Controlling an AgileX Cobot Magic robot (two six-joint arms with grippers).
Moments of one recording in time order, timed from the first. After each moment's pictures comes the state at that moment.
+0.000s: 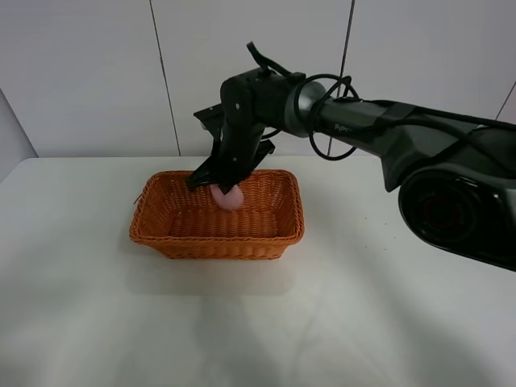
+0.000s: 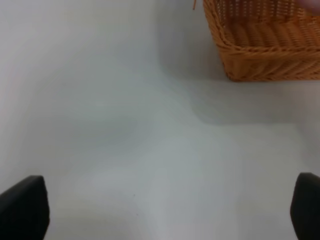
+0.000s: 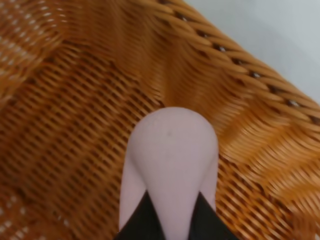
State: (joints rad) left arm -0.02 -0.01 -0.49 0.01 1.06 0.02; right arm 0.69 2.38 -2.10 -0.03 0.97 0.07
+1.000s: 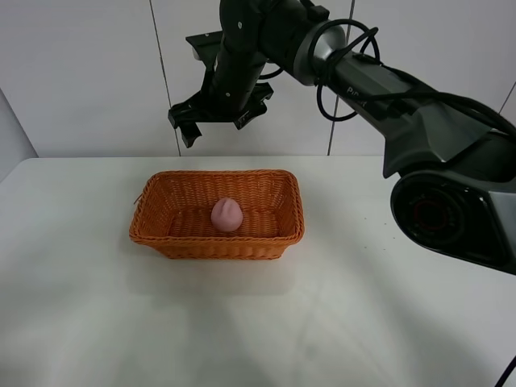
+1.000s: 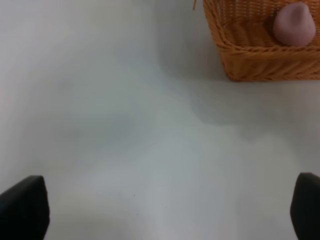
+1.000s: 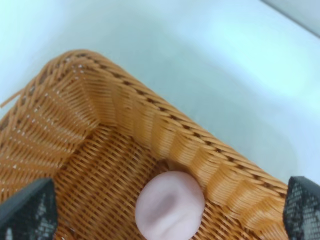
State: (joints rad) left arm -0.02 -0.01 -0.49 0.01 1.06 0.02; right arm 0.68 2.39 -2.51 -0.01 1.22 0.10
